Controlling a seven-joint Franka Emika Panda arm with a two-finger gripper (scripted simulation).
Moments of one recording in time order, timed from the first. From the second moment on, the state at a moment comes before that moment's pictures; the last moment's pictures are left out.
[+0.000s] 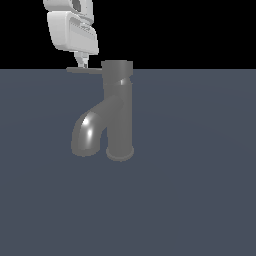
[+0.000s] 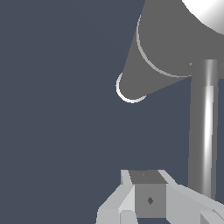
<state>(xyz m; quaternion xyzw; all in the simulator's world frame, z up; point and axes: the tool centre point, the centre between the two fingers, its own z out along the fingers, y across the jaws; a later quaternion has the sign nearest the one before) 0.043 0.140 0.292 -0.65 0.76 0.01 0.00</state>
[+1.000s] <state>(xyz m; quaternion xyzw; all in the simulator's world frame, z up) 0.029 0.148 0.285 -0.63 0.78 0.00 0.00</state>
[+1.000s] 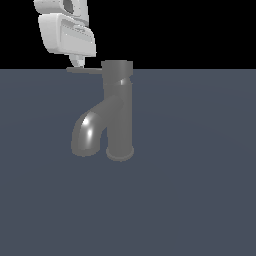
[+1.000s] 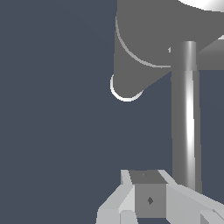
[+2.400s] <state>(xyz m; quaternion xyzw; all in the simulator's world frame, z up) -0.039 0.155 0.285 -0.63 0.78 0.00 0.00</state>
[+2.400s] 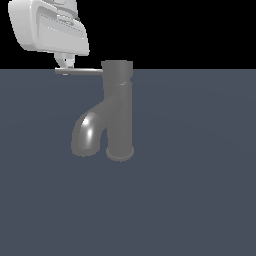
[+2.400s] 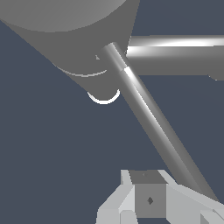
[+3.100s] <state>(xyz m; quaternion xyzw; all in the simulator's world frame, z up) -0.066 0.149 0.285 -0.63 0.78 0.00 0.00</state>
